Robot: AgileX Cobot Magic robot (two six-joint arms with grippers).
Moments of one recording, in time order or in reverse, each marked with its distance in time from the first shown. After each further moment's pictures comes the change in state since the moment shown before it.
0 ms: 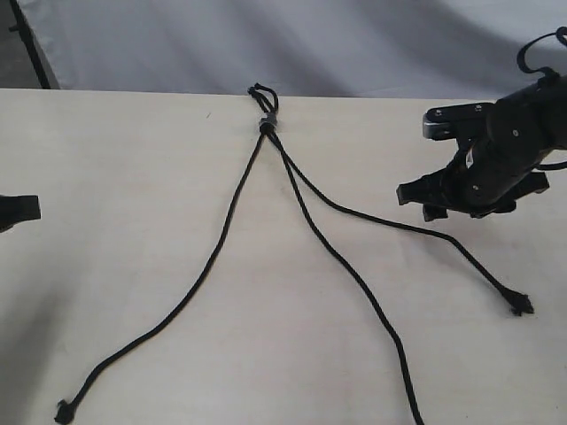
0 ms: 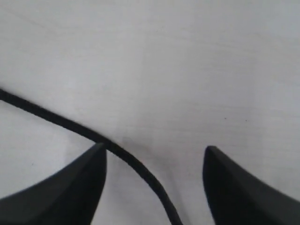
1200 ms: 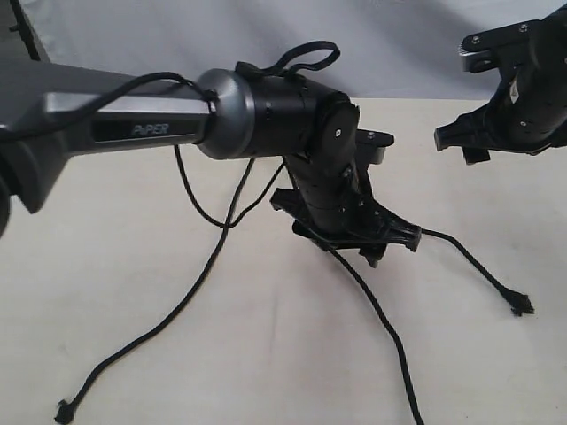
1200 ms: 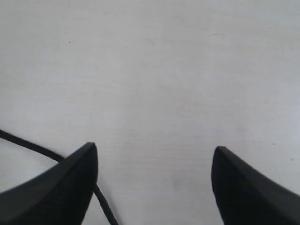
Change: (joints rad) left arm -0.732 1.112 -1.267 -0.055 0.605 -0.062; right arm 0.000 -0.168 -0.111 -0.178 0.226 0.046
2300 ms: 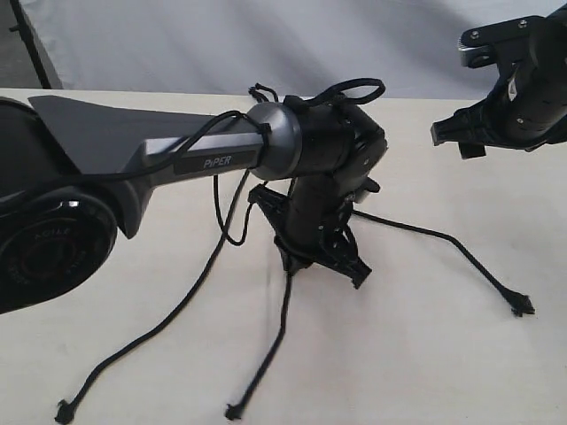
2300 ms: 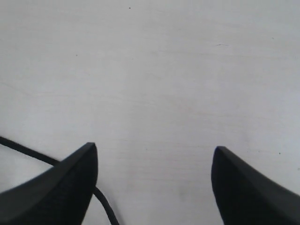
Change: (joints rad) left arm -0.019 0.179 -0.212 0.303 0.405 0.024; right arm 0.000 0.000 0.000 0.000 -0.035 0.015
